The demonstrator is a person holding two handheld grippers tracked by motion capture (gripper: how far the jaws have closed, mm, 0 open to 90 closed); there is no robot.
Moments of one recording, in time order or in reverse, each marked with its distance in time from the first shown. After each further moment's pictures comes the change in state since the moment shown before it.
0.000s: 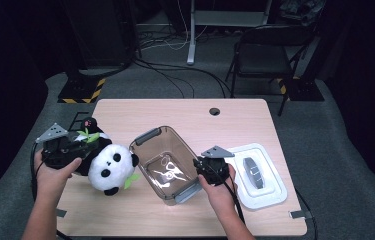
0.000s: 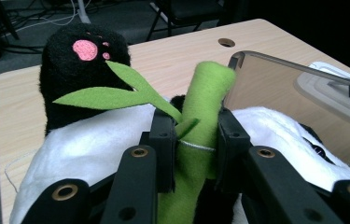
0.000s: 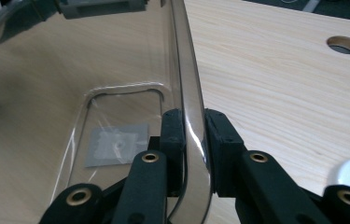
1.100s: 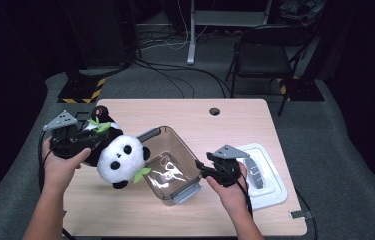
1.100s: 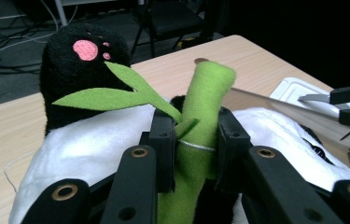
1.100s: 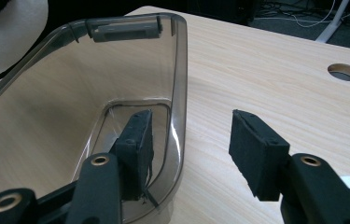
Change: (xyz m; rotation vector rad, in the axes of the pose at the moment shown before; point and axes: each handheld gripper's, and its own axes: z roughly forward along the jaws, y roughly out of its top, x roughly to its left) left arm -0.035 0.046 0.010 -0.029 -0.070 0.062; right arm -0.019 0.004 -0.030 -0.081 0.079 -0.030
